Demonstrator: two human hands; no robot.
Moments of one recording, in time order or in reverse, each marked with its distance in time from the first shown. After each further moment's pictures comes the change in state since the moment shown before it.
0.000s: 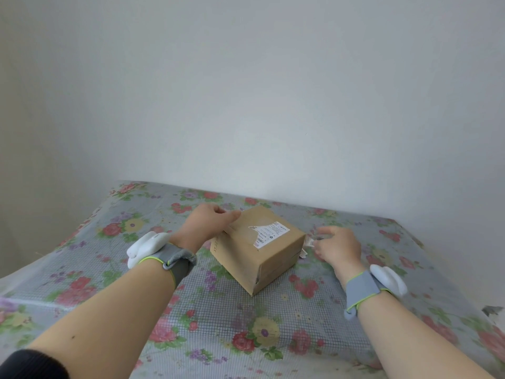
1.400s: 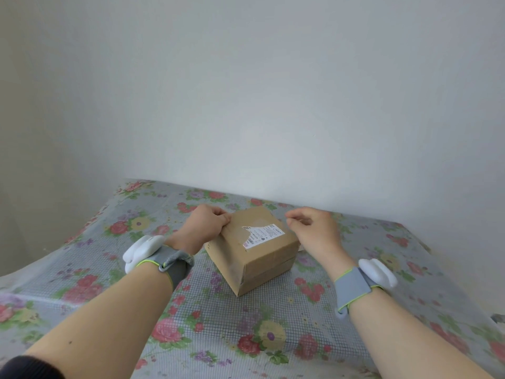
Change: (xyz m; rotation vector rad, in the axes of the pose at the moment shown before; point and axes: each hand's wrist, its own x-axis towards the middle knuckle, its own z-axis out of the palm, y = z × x) left_hand 0.004 -0.012 -0.006 -0.121 0.028 0.028; right_hand -0.027 -0.053 0.012 0.085 -0.140 -0.415
